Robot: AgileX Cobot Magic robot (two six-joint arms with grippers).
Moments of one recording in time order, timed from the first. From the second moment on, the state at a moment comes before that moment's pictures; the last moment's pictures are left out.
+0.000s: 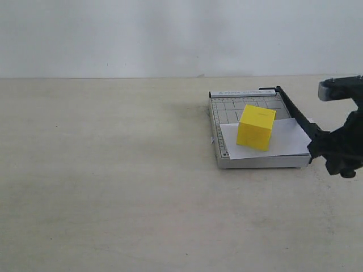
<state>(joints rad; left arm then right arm) -0.05 0.00 0.00 -0.12 0.36 0.11 0.06 1.59 -0.90 0.15 0.73 -0.26</state>
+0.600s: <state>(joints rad) -0.05 0.00 0.00 -0.12 0.36 0.11 0.06 1.58 -0.61 0.25 0.29 -0.27</state>
